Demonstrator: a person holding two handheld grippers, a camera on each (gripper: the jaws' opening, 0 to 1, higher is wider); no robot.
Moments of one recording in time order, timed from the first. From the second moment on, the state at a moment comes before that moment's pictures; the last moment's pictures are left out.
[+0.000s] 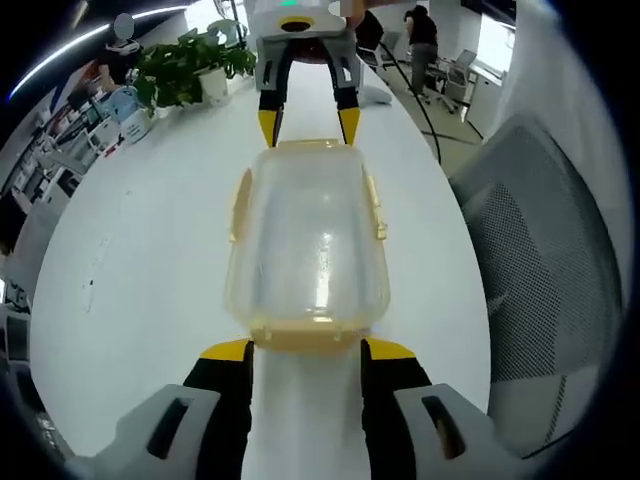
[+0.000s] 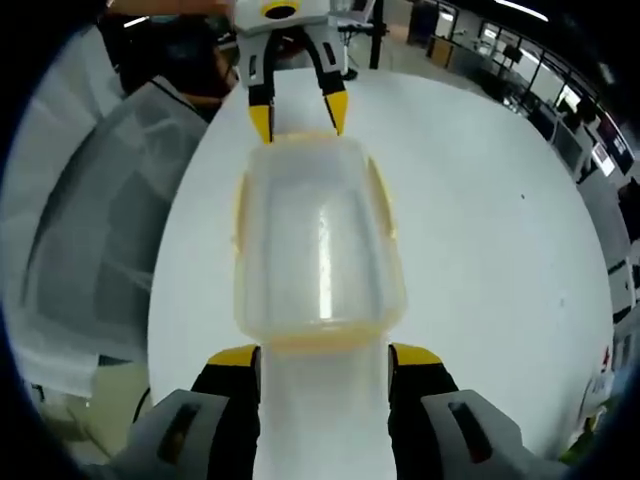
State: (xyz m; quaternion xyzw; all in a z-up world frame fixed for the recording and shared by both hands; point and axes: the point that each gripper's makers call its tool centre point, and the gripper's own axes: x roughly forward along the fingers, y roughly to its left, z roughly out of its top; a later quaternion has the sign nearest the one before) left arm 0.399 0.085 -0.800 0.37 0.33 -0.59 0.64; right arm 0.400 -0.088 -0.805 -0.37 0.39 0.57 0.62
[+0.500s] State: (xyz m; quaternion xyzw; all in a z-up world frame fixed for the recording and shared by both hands) left arm 0.399 0.079 -0.768 0.27 0.36 -0.53 0.72; right arm 0.405 -0.082 -0.779 -0.26 0.42 0.51 0.71
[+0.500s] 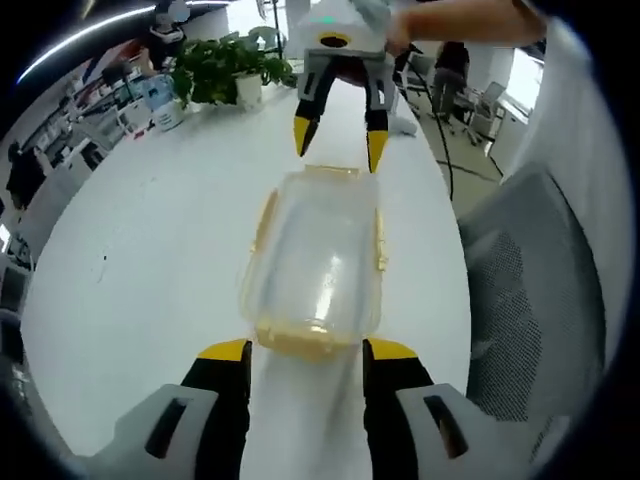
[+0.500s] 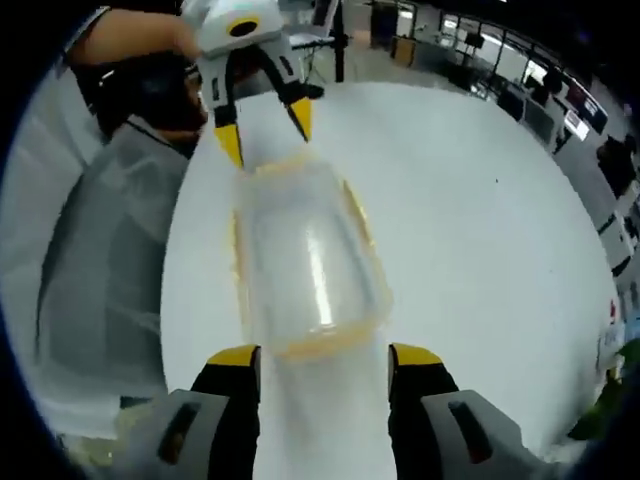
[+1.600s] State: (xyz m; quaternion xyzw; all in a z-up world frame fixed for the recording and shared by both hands) left arm 0.396 0.071 -0.785 0.04 0.50 -0.30 0.81; right arm 0.418 -0.077 -0.791 -0.06 0.52 0.30 0.80
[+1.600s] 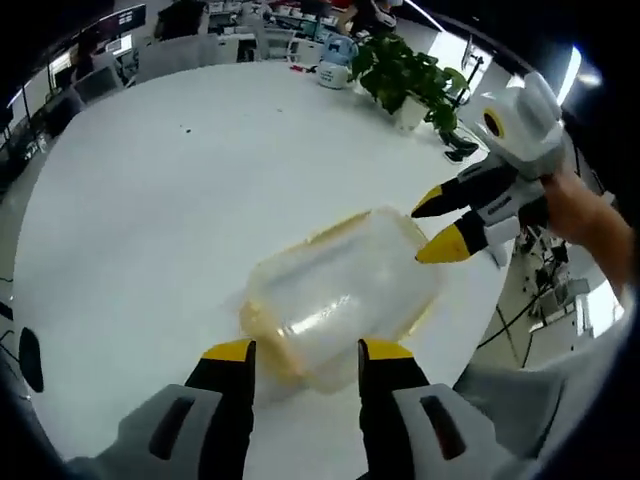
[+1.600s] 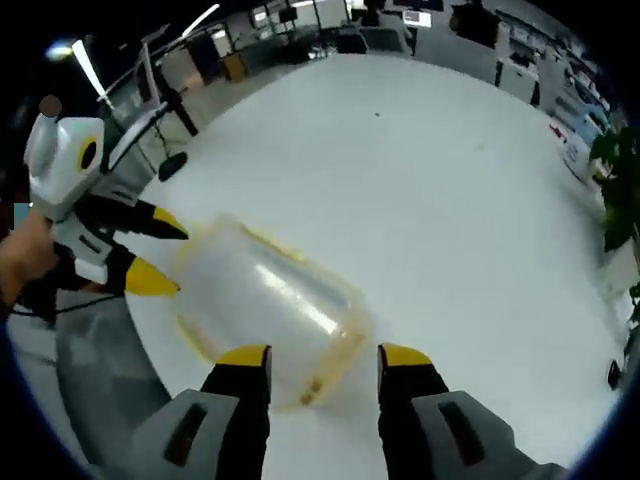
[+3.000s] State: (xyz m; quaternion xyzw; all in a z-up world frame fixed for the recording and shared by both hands) left arm 0.395 0.066 -0.798 -0.05 0.53 -0.30 0.79; right arm 0.410 -0.067 -0.798 0.05 0.56 0.26 0.79
